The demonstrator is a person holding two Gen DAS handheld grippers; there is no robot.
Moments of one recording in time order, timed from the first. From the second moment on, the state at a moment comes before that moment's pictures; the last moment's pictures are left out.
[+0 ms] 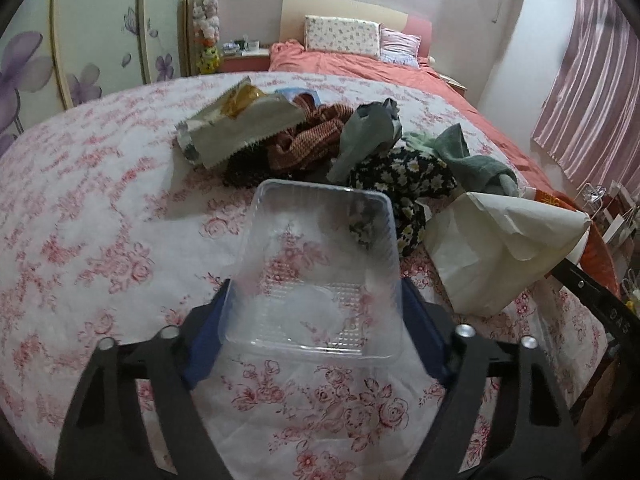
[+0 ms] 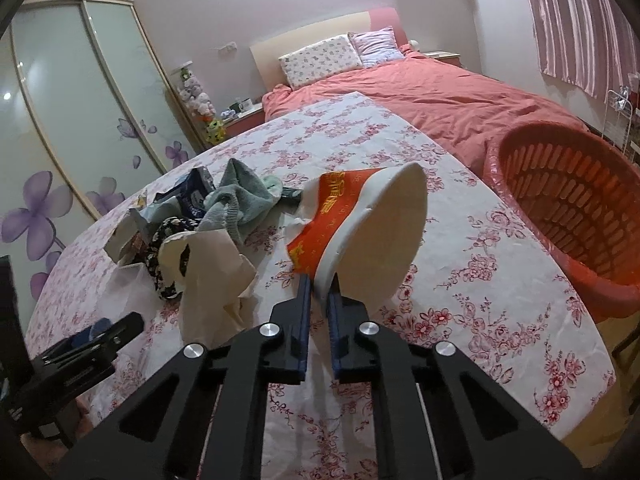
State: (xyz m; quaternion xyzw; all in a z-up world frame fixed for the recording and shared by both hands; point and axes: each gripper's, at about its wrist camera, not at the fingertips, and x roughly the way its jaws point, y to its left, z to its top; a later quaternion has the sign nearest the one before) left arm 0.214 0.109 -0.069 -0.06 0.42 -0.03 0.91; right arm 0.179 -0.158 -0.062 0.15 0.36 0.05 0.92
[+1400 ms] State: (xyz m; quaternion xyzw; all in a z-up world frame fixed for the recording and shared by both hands) left arm 0.209 -0.118 0.030 -0.02 0.32 -0.27 0.91; right arm 0.141 -0.324 -0.009 0.20 0.23 -0.08 0.95
